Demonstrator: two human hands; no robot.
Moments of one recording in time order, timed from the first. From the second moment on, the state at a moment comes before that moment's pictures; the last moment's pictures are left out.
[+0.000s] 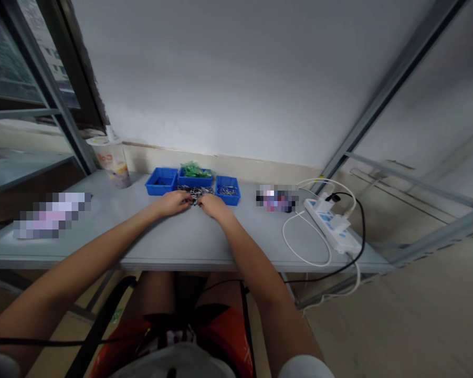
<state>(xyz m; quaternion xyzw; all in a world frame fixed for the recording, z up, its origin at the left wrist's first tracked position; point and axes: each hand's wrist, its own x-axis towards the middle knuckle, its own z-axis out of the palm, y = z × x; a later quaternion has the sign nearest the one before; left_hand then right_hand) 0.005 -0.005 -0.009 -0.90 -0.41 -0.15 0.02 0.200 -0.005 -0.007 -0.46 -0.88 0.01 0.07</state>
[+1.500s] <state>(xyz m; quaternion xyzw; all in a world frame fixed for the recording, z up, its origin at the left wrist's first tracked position) 0.001 0.000 -0.011 -0.91 -0.37 -0.19 -0.04 0.191 -0.011 -0.003 -0.40 -0.90 0.00 0.20</state>
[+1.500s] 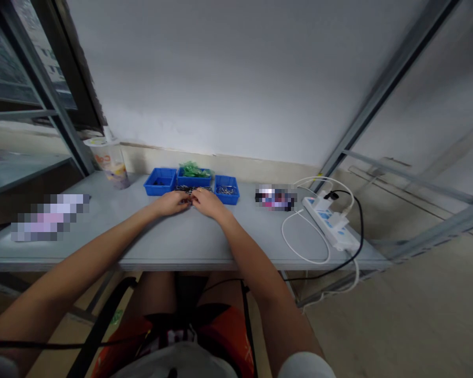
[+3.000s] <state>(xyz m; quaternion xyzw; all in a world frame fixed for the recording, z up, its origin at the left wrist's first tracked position) 0.000 0.002 0.001 -0.84 -0.37 -0.38 -0.12 0.198 -0.011 0.012 -0.43 -0.81 0.16 0.35</state>
